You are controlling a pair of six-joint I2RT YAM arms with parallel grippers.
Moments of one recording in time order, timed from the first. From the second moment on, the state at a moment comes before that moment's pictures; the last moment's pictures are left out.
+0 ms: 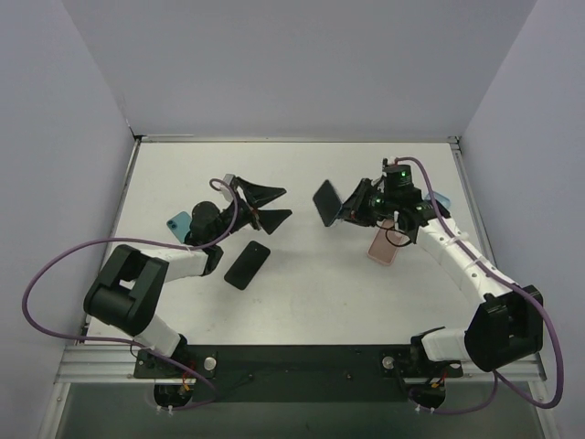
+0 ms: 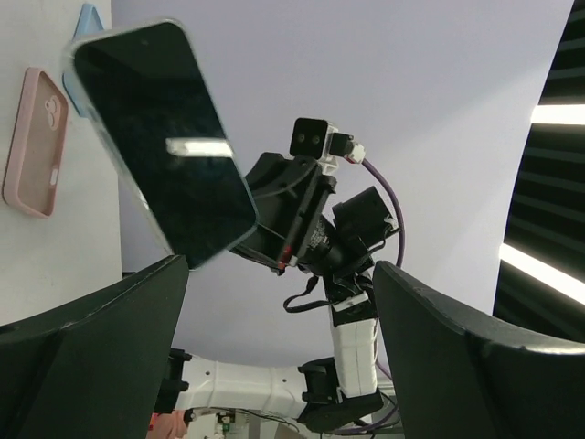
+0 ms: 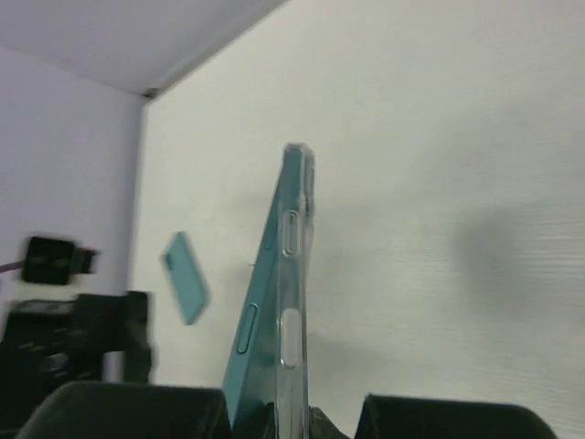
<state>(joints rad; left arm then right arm) -0.42 1.58 0.62 1.10 0.54 -1.82 0.33 1.33 1.02 -0.33 -0.48 0.80</state>
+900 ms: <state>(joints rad) -0.44 1.64 0.57 0.74 0.56 -1.52 0.73 1.57 0.83 -0.28 0.37 0.47</state>
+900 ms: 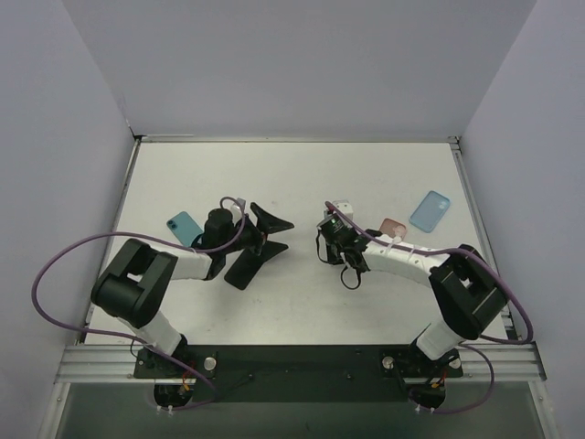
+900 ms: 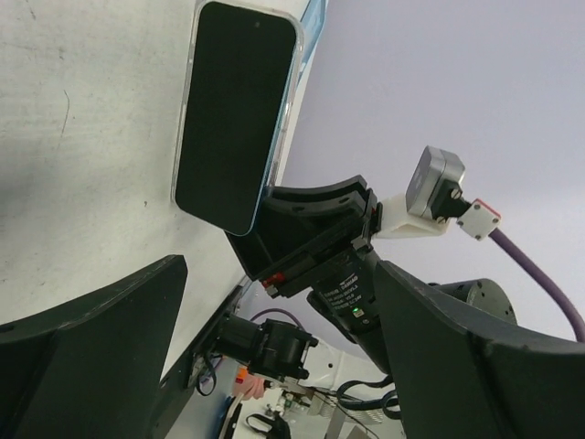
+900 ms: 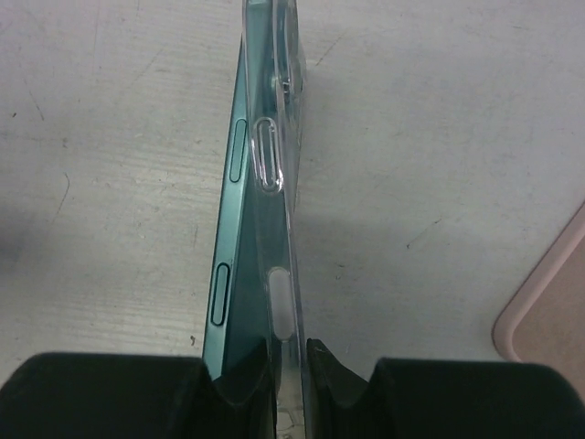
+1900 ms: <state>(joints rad) -0.65 1.82 1.05 0.11 0.39 -0.87 0.57 1.65 0.80 -0.08 0.15 0.49</state>
